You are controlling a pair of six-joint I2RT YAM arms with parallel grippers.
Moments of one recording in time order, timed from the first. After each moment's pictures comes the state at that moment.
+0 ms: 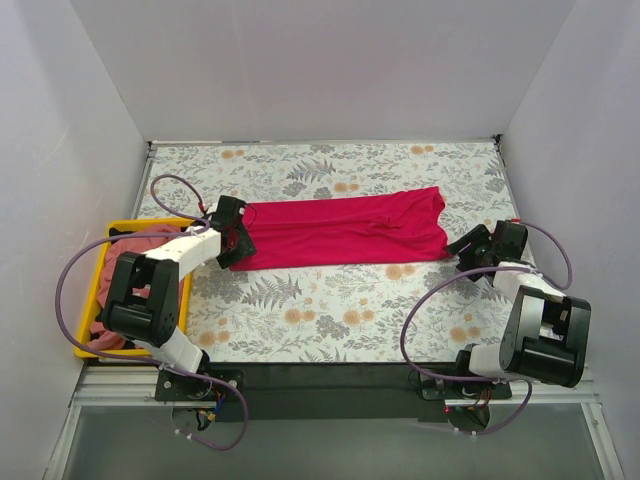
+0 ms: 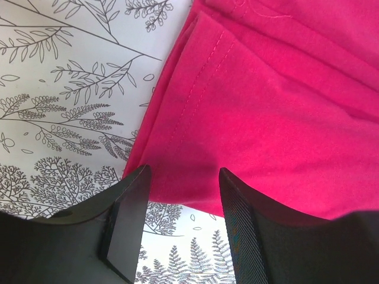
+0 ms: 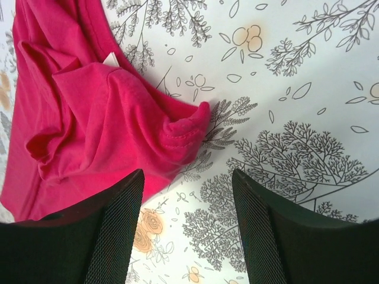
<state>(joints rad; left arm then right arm) -0.25 1.60 0.91 -0.42 -0.22 -0.69 -0.23 1.34 0.57 -0.07 -0.25 0.69</state>
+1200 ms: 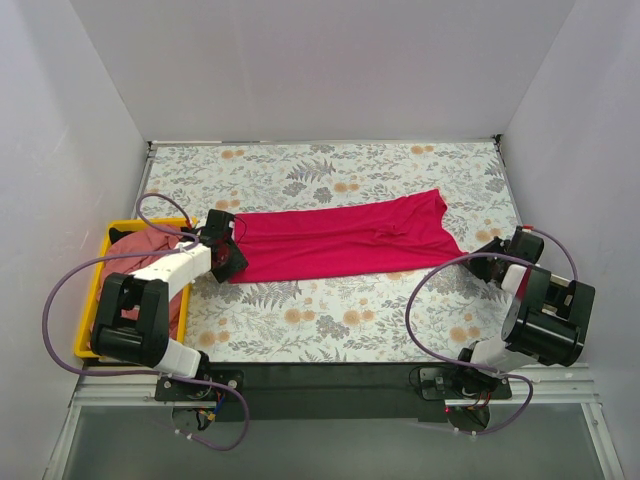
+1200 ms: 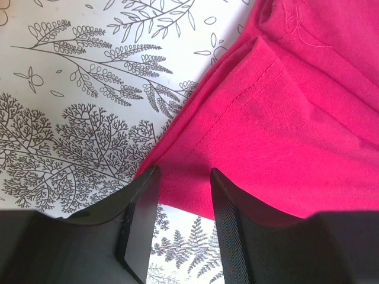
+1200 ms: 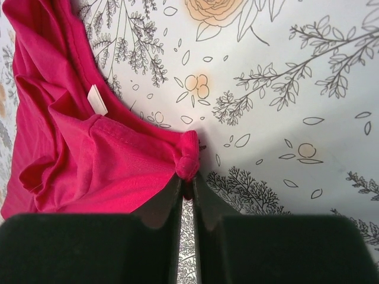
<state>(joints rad) -0.21 1.47 0.76 -0.44 -0.17 -0.78 -0.41 1.47 0.50 0.16 -0.39 0.59</state>
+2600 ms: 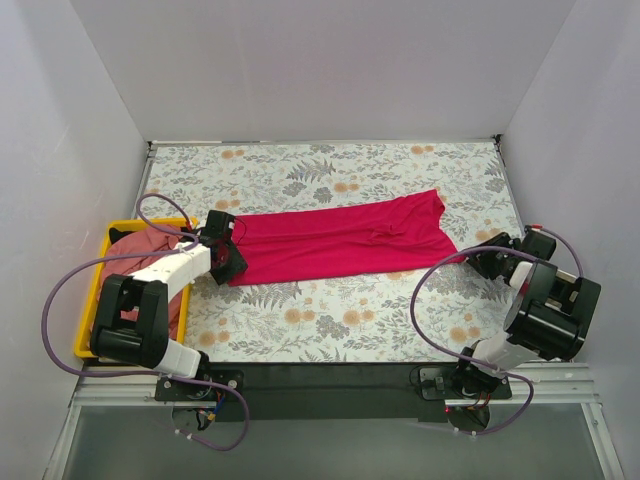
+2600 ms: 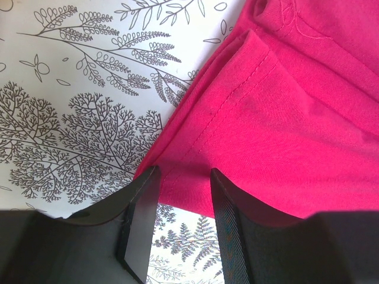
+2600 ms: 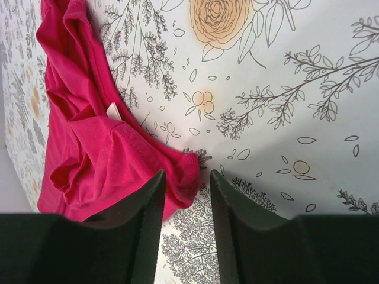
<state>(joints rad) -0.21 1.46 0.76 -0.48 -0.17 -0.77 -0.48 1.51 0.55 0.14 -0.53 0.60</state>
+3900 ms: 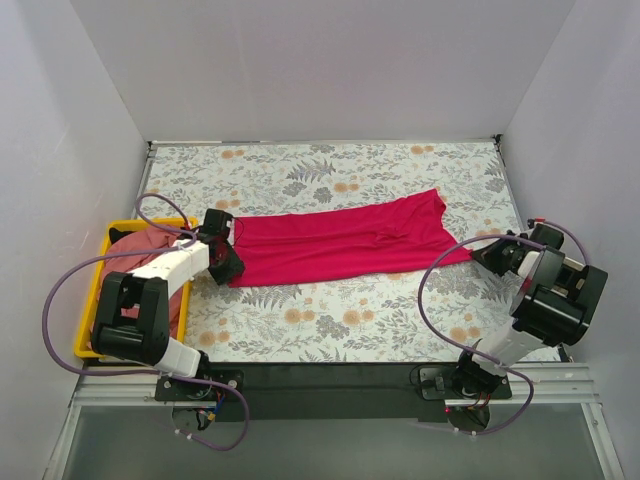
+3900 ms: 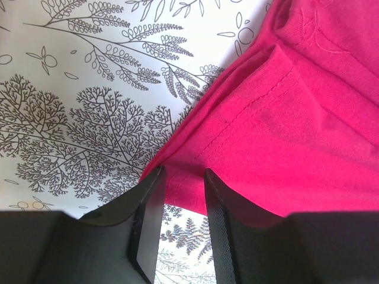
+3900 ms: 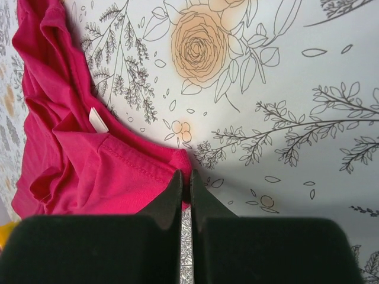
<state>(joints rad) -0.20 1.48 0.78 -0.53 -0.14 -0.77 -0.52 1.62 0.67 0.06 -0.54 0.45</state>
